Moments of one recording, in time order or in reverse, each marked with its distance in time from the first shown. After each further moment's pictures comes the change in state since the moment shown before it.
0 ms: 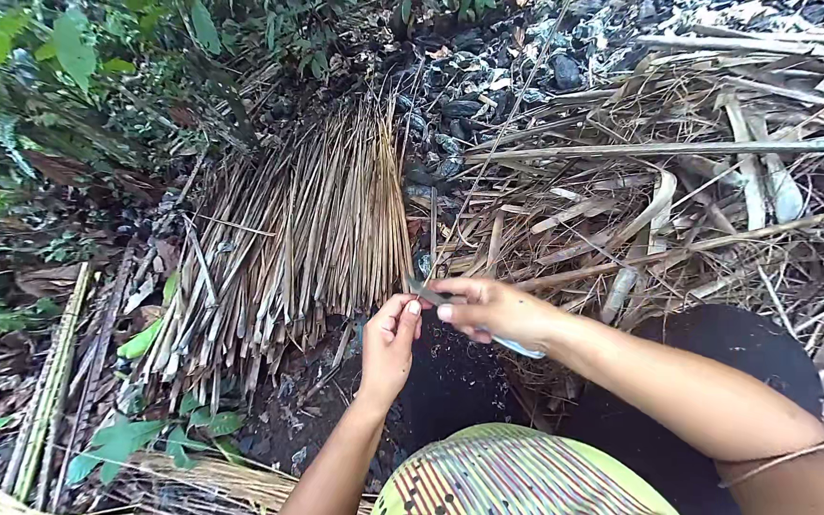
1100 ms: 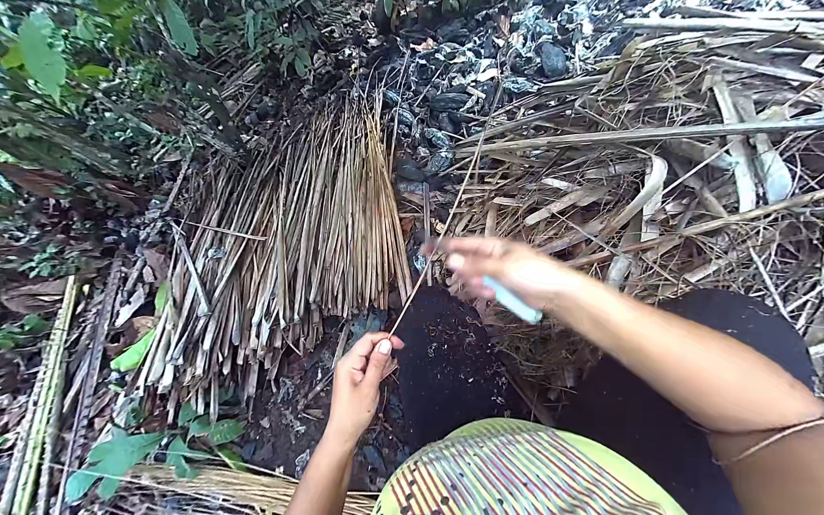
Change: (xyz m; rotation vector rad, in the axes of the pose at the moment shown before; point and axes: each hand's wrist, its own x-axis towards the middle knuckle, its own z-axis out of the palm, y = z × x) left_hand -0.037 -0.030 -0.043 -0.016 -0.089 -0.010; right_hand 0.005 -0.010 -0.024 0.134 0.062 -0.106
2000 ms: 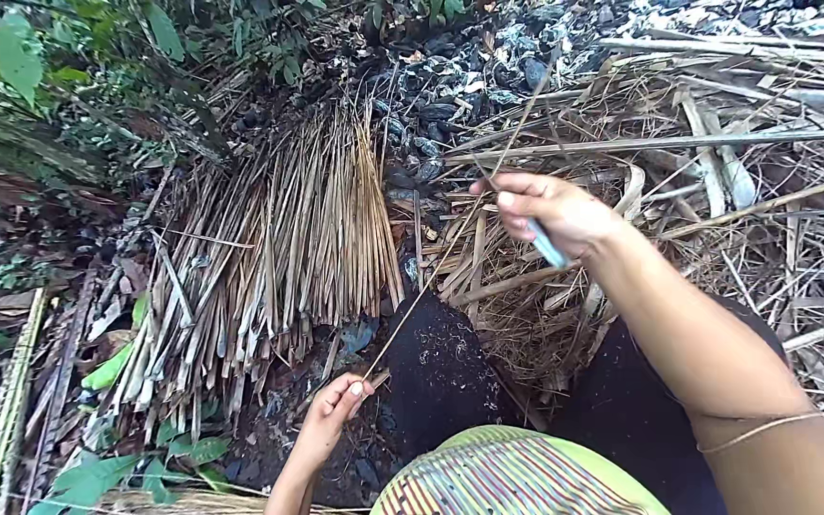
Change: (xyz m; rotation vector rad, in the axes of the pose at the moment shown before) left_hand -0.036 -0.050 -0.057 -0.077 -0.172 -0.276; right_hand -0.002 -0.040 -0.072 -0.144 0.210 -0.273
